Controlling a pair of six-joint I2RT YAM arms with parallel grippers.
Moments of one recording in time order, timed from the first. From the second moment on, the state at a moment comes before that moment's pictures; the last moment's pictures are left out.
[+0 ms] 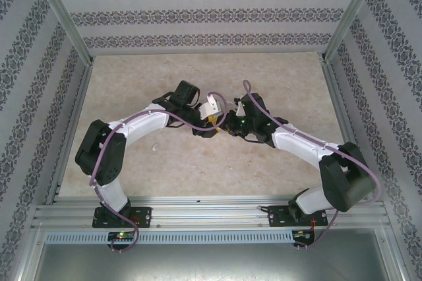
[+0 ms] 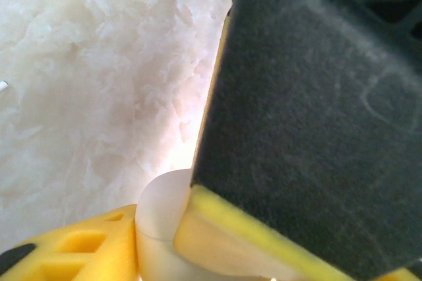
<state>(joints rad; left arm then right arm) -0.54 1.75 1.23 -0.40 0.64 0.50 0.54 1.45 0.85 -0.11 -0.45 0.94</state>
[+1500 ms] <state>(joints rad) -0.50 1.56 1.15 -0.16 1.15 0.10 0.46 1.29 1.27 -0.78 -0.73 0.15</state>
